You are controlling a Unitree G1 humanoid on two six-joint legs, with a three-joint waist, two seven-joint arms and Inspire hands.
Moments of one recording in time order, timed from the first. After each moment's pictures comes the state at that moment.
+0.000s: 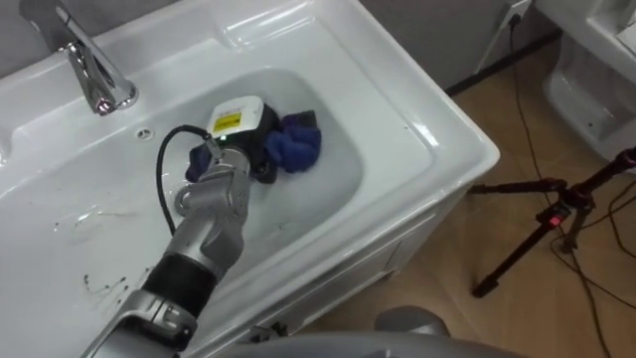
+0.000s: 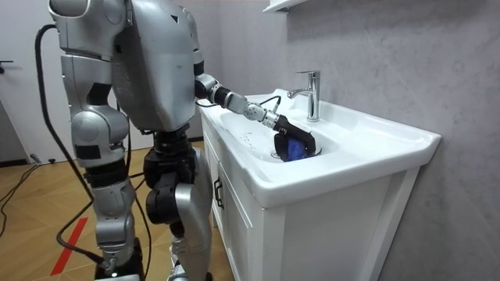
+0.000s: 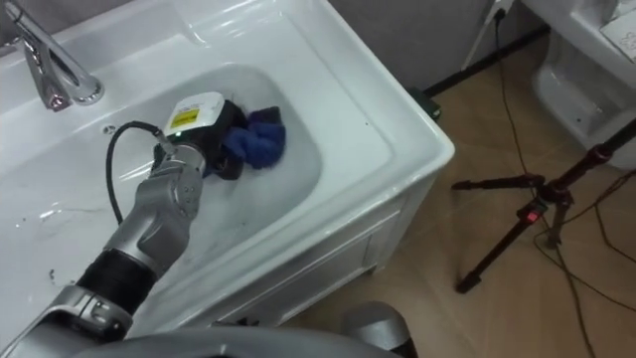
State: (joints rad) left arm -0.18 0.18 -0.45 0.31 0.90 0.33 -0.01; right arm 0.08 -0.26 0.16 1.33 -0.28 0.22 0.16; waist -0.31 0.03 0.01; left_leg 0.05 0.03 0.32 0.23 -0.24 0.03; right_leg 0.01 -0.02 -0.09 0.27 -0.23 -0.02
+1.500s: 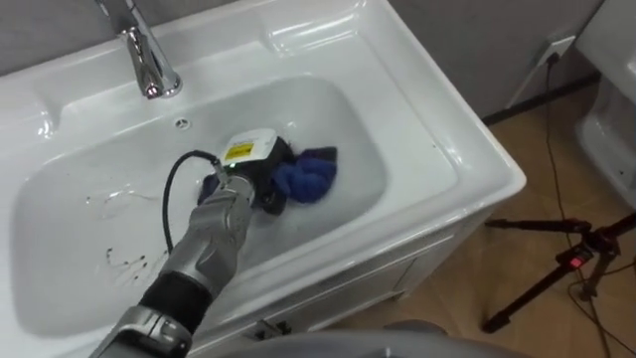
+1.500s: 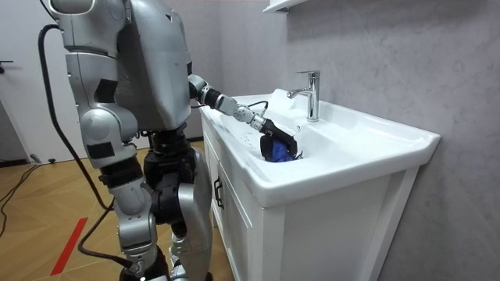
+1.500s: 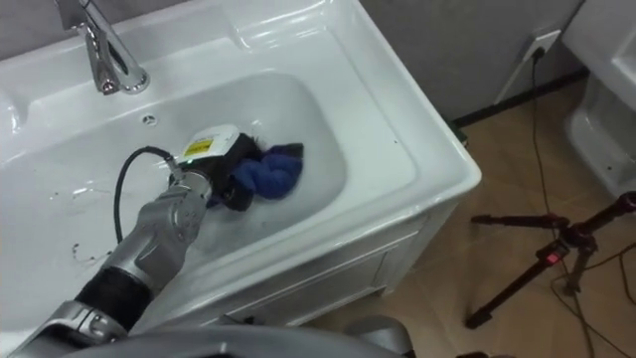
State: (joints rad) left arm -0.07 0.22 -0.34 0.46 0.89 0.19 -0.05; right arm 0.06 -0.27 0.03 1.26 -0.44 0.27 0.20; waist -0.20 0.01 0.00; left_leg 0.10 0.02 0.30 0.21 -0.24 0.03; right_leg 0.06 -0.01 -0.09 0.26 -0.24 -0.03
